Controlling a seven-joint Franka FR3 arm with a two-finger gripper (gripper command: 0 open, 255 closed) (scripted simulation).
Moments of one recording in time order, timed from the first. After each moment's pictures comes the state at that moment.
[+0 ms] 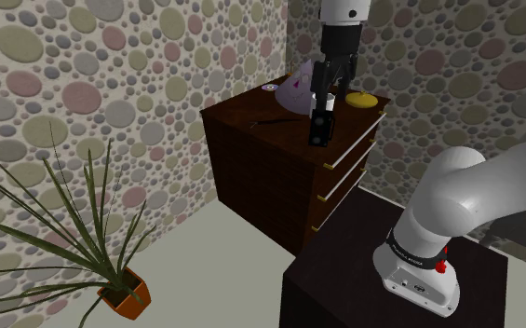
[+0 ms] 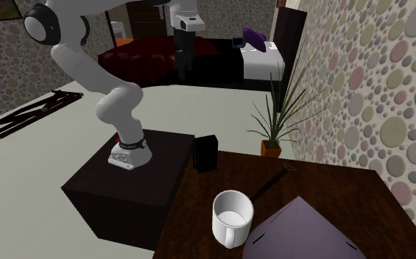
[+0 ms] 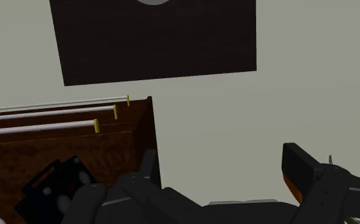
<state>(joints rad) -0.01 -0.78 0.07 -2.27 0.11 1.44 0.08</state>
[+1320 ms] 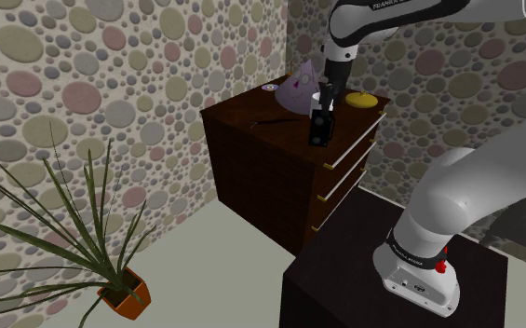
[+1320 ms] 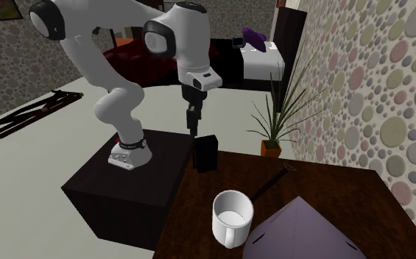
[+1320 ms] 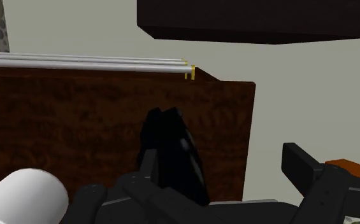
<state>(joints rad) -0.08 -0.51 -0.25 -2.37 -0.10 1.85 -0.36</state>
